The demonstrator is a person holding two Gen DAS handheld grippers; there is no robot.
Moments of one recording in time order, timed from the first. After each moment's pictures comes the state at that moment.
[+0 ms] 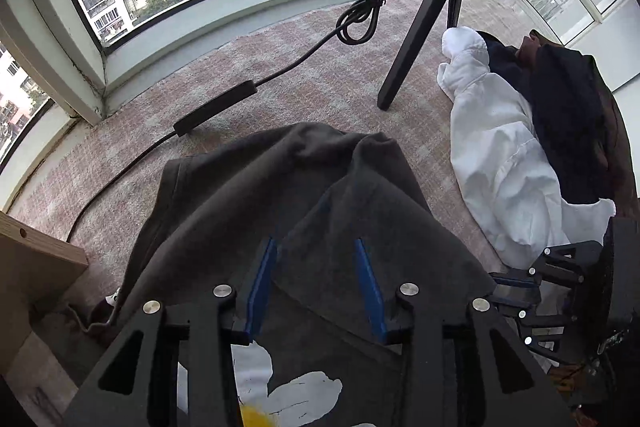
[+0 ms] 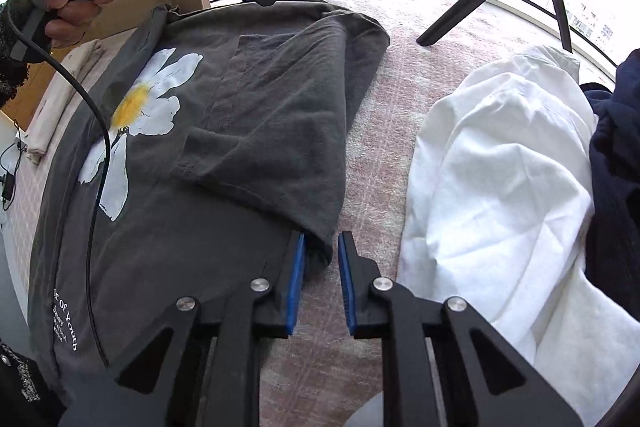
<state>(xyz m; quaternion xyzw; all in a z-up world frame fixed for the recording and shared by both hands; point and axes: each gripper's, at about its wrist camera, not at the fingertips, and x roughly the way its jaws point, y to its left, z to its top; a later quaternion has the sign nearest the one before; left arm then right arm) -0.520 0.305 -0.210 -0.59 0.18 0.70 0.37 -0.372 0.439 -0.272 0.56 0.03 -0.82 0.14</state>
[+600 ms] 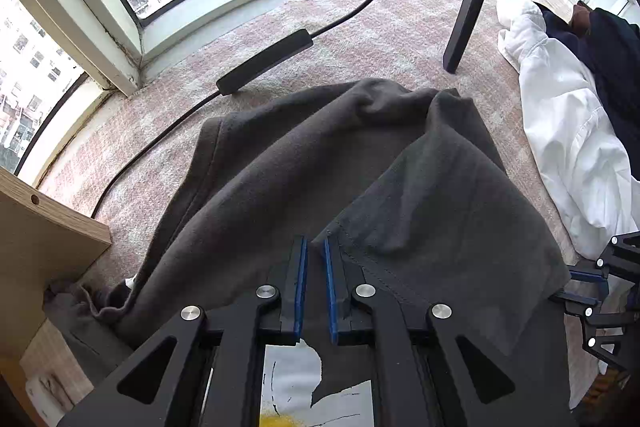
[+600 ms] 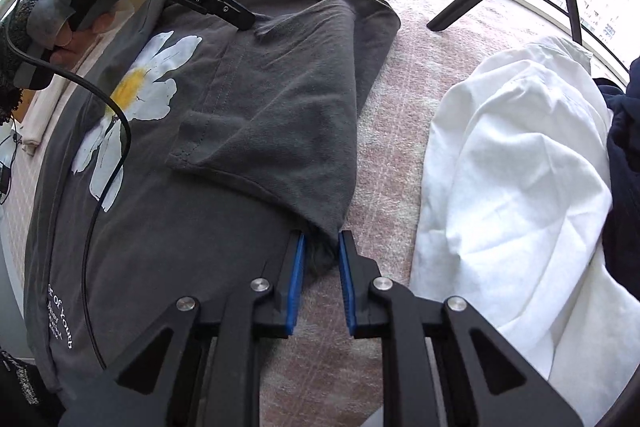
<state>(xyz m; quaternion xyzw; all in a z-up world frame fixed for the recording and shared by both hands) -0.516 0.307 -0.249 -0.57 0.22 0.73 0.29 -0.372 0.438 -0.276 0.57 0.04 -0.81 0.13</state>
